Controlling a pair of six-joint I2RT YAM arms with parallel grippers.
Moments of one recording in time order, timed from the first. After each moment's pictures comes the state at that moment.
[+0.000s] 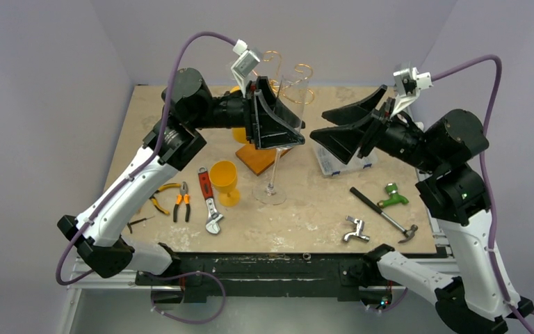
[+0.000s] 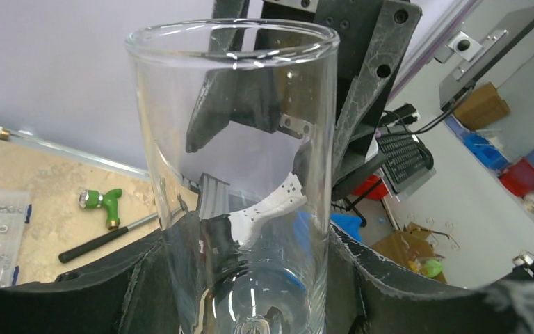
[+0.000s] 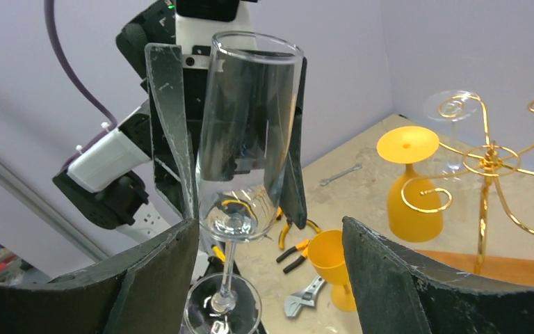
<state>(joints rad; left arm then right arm) -0.73 1.37 1.69 -0.08 0.85 -0.69 0.49 0.96 1.56 -0.43 -0.55 0.46</state>
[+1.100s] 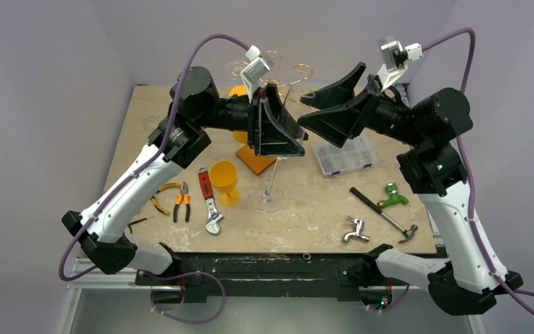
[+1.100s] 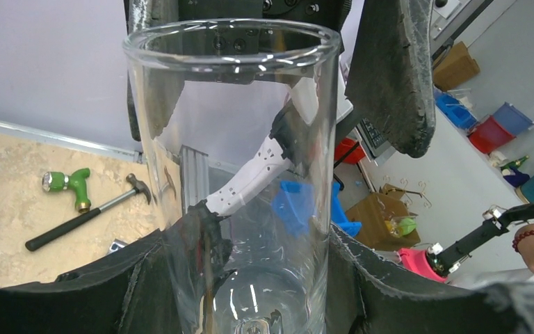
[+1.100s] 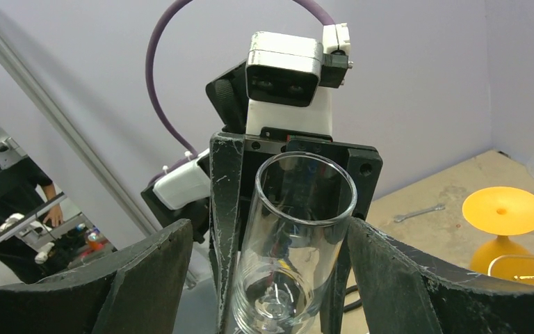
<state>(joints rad) -0.75 1.40 1.71 -0.13 0.98 -0.67 0.49 1.10 1.61 -0.11 -0.76 0.70</state>
